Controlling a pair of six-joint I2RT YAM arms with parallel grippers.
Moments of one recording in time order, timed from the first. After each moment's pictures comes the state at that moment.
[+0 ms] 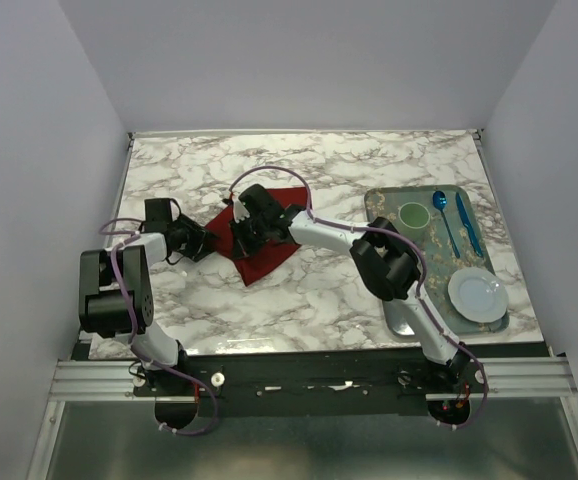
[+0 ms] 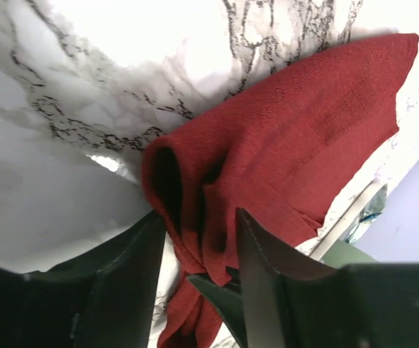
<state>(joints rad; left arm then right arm) 0.12 1.62 0.76 -0.09 0.40 -0.97 0.89 2.38 1.87 -0.28 -0.37 0.29</state>
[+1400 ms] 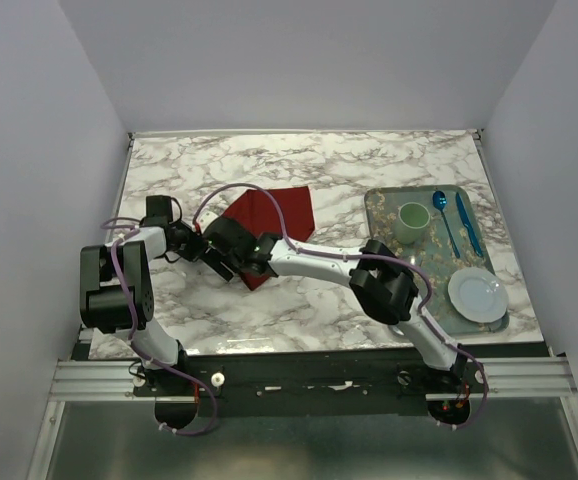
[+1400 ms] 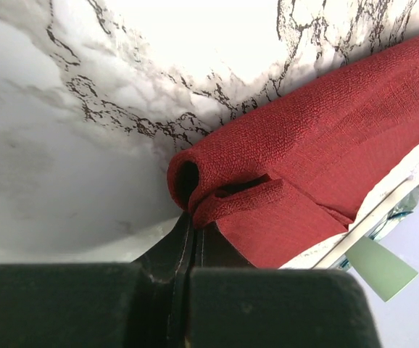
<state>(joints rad) 0.12 1.65 0.82 -0.24 0.39 -0.91 1.12 2.29 1.87 -0.36 0.31 0.00</state>
